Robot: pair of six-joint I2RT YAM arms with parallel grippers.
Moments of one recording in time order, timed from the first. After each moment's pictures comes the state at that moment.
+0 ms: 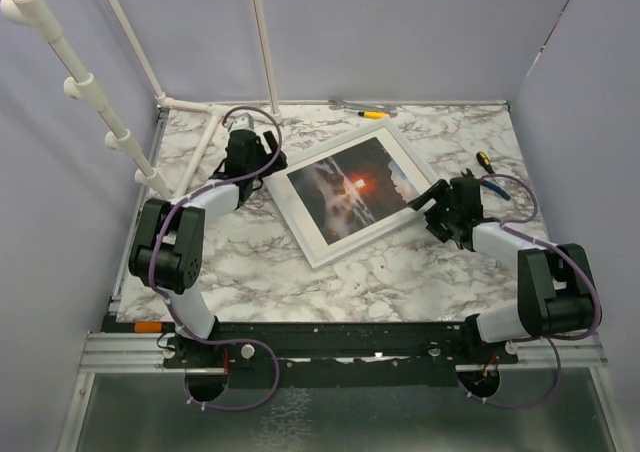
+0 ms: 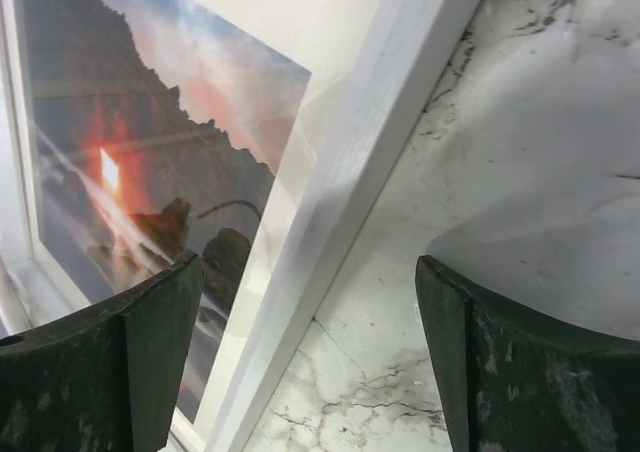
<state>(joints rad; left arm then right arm) -0.23 1.72 1.00 0.25 -0.04 -0.54 0.12 1.43 0.58 0.09 -0.04 0.94</state>
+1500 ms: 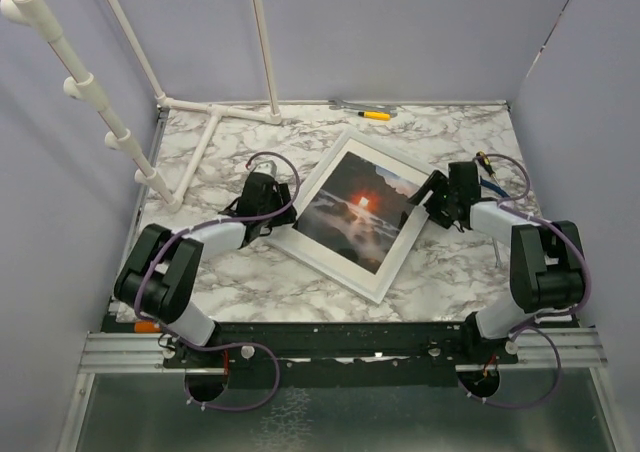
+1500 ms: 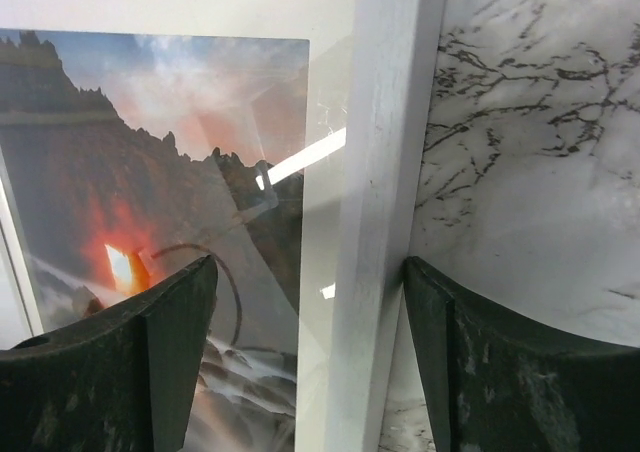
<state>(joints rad) -0.39 1.62 0.76 0.17 0.00 -0.48 0.10 1.57 0.76 -0.04 -0.08 0.76</state>
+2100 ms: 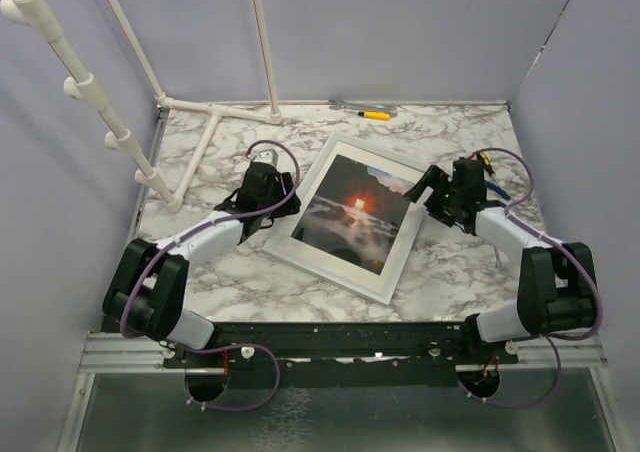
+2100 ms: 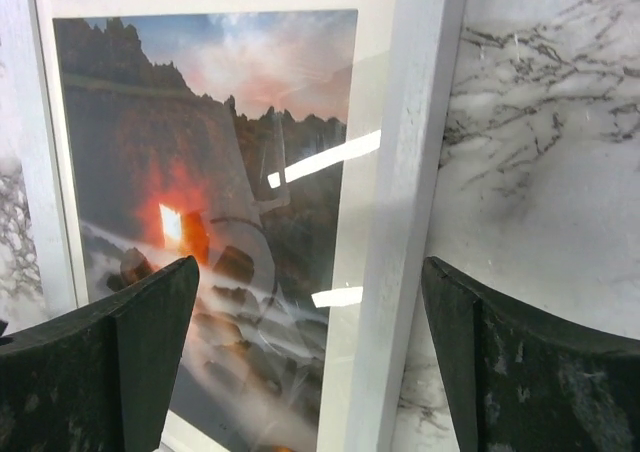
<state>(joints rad) -0.45 1.43 0.78 0.00 -0.03 -0.52 0.11 1.47 0.77 -0.07 -0.14 0.68</state>
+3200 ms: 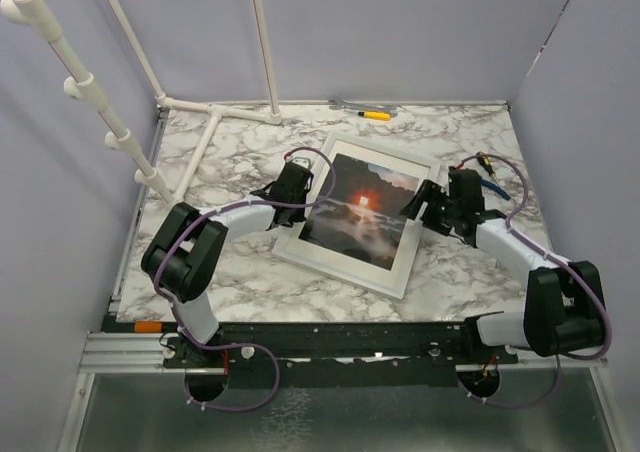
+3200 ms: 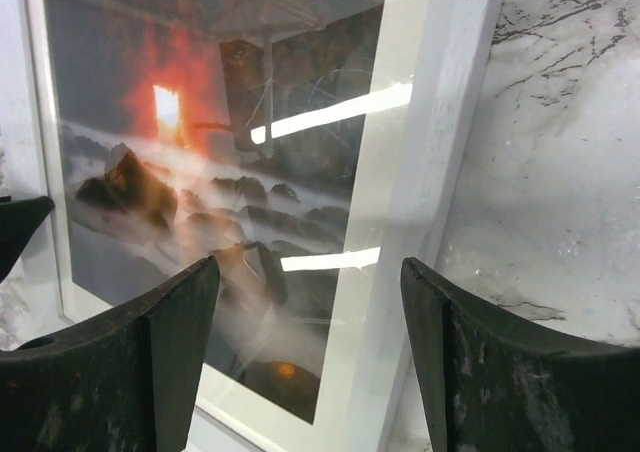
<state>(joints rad) -0.55 1.74 0.99 -0.12 -0.21 -0.31 0.16 1.34 0.68 -0.14 -0.18 0.60</state>
